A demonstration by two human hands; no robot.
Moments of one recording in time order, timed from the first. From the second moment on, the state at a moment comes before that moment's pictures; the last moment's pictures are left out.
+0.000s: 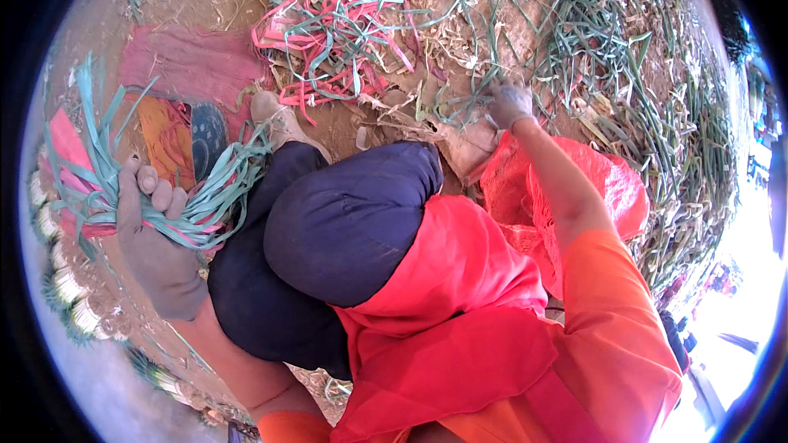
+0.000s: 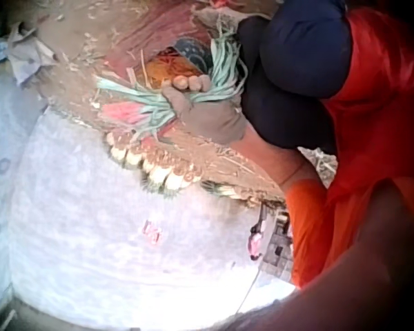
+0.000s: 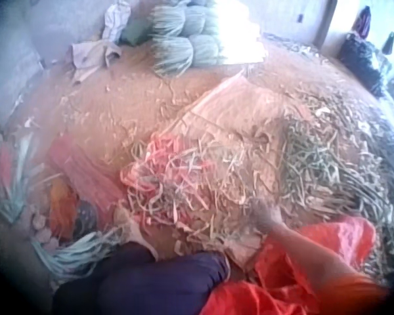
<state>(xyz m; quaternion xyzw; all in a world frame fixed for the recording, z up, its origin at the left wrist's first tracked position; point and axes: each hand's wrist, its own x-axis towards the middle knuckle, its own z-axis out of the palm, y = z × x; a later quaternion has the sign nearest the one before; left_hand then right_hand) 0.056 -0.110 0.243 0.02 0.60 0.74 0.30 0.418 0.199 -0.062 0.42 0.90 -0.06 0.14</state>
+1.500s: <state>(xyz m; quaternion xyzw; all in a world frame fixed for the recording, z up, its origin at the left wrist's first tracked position) 0.081 -0.103 0.262 0.03 0.52 0.77 0.37 0.334 0.241 0.162 0.21 0.09 -0.88 -0.41</state>
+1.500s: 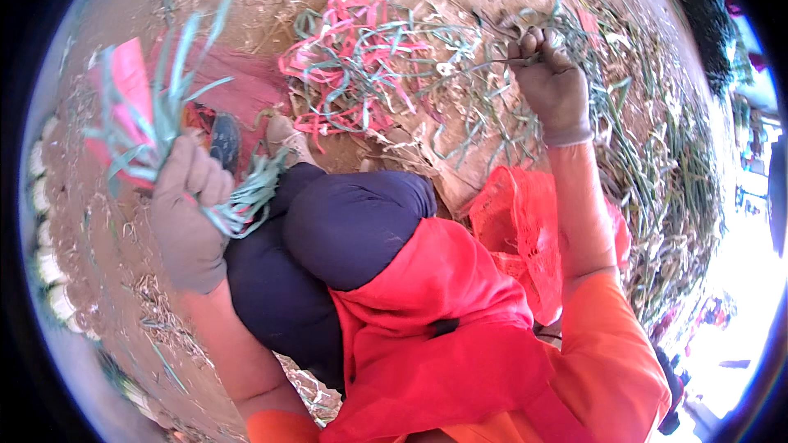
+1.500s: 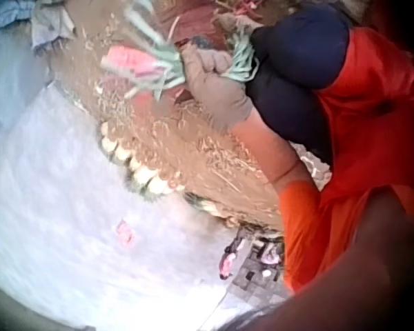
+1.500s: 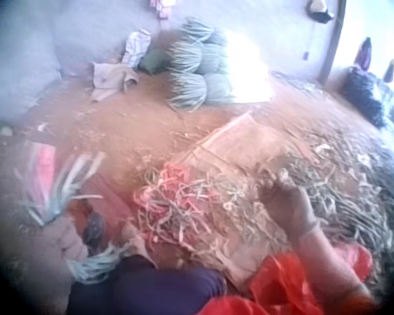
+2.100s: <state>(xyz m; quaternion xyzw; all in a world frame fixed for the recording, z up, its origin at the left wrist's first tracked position) 0.057 -0.102 0.226 0.01 0.25 0.79 0.56 0.154 -0.002 0.218 -0.06 0.19 -0.95 -0.23</state>
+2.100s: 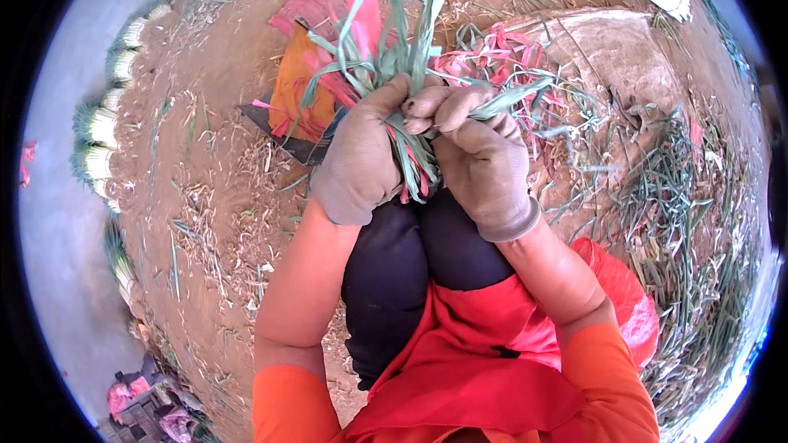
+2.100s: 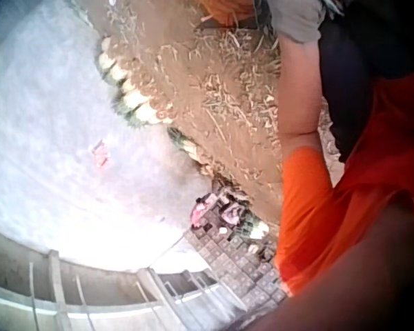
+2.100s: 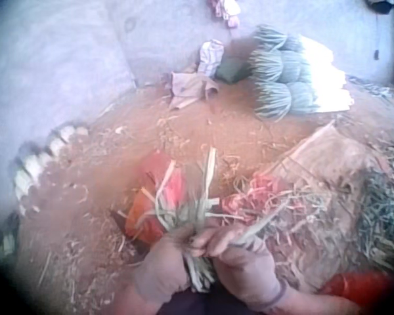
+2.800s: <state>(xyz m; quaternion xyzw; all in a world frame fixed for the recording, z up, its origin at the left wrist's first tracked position) -0.031 -0.282 0.187 0.14 0.74 0.65 0.10 0.316 0.180 0.072 0.37 0.10 -0.89 -0.24</state>
